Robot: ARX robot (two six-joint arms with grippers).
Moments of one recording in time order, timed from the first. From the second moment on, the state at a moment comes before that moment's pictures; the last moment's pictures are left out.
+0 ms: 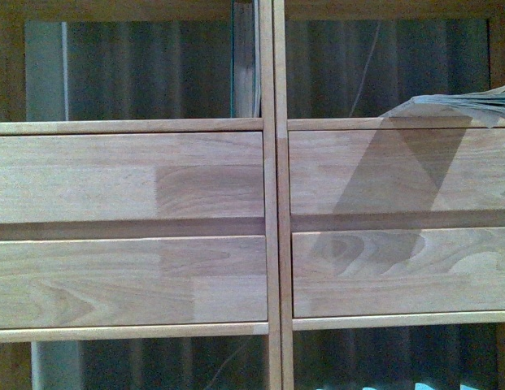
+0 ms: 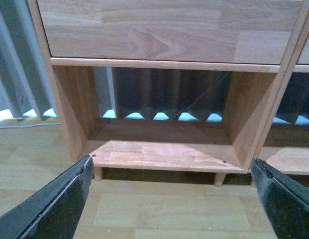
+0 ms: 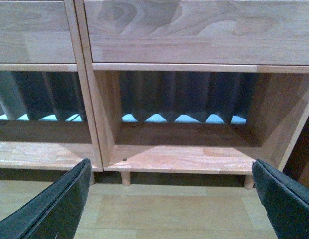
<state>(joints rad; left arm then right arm) 0.00 0.00 0.01 0.00 0.00 0.00 0.00 0.00 0.01 0.00 0.00 0.00</state>
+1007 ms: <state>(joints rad) 0.00 0.00 0.01 0.00 0.00 0.00 0.00 0.00 0.01 0.00 0.00 0.00</state>
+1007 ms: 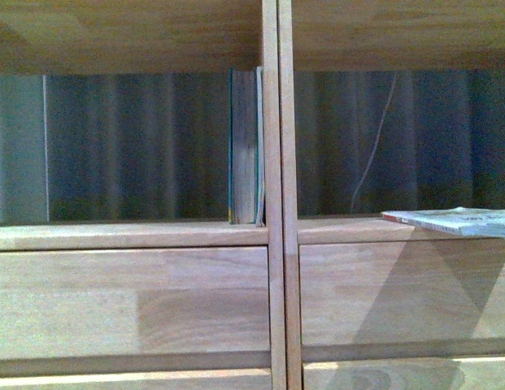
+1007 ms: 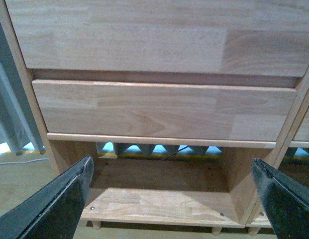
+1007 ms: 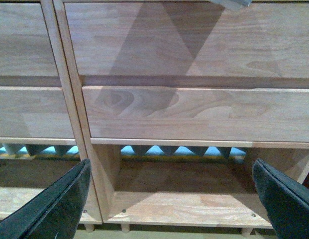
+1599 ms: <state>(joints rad) 0.00 0.00 0.01 0.00 0.00 0.00 -0.25 0.75 0.34 0.43 -0.36 0.72</state>
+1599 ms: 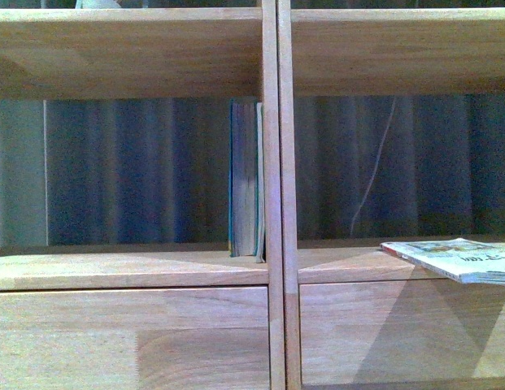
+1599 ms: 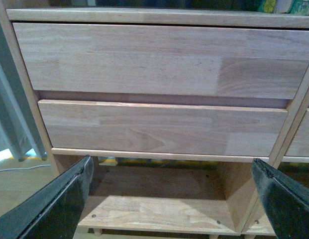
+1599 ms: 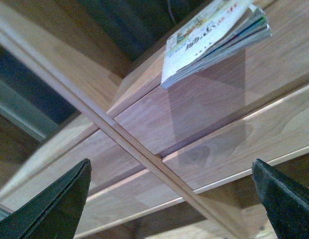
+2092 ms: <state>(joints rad) 0.00 0.00 0.01 0.00 0.00 0.00 0.00 1.43 0.68 0.72 -0.02 1.31</state>
